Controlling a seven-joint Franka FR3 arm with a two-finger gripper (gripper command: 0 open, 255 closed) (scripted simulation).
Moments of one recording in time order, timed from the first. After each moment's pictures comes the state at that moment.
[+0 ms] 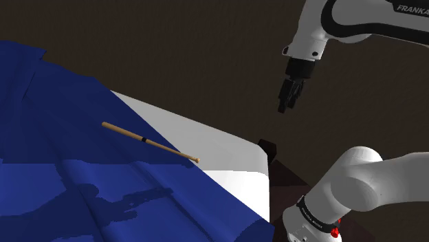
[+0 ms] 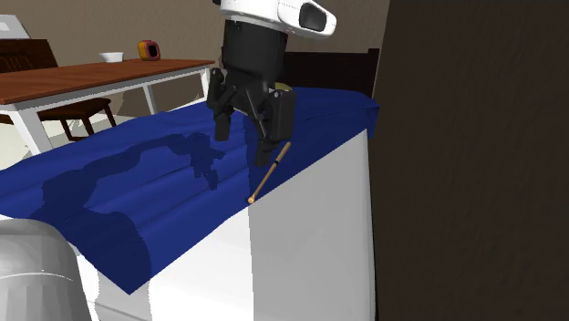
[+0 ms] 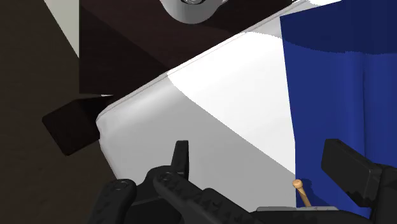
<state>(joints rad) 0.01 -0.75 0.01 -2.38 0.10 1.43 -0.05</state>
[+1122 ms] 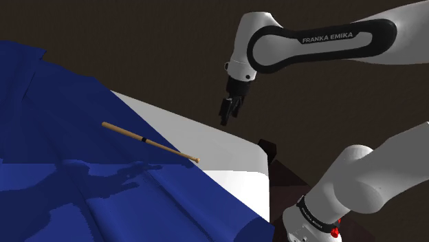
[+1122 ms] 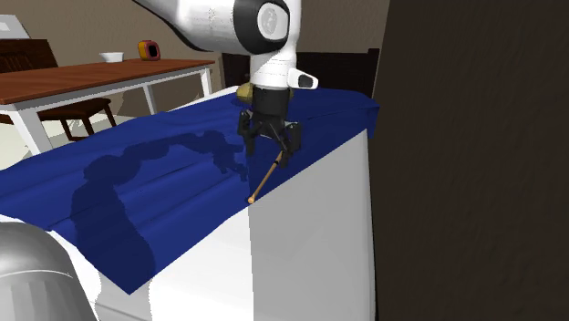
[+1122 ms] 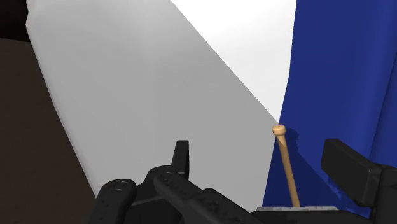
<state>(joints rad) 0.10 -0.34 0.18 -2.34 0.12 1.91 -0.04</state>
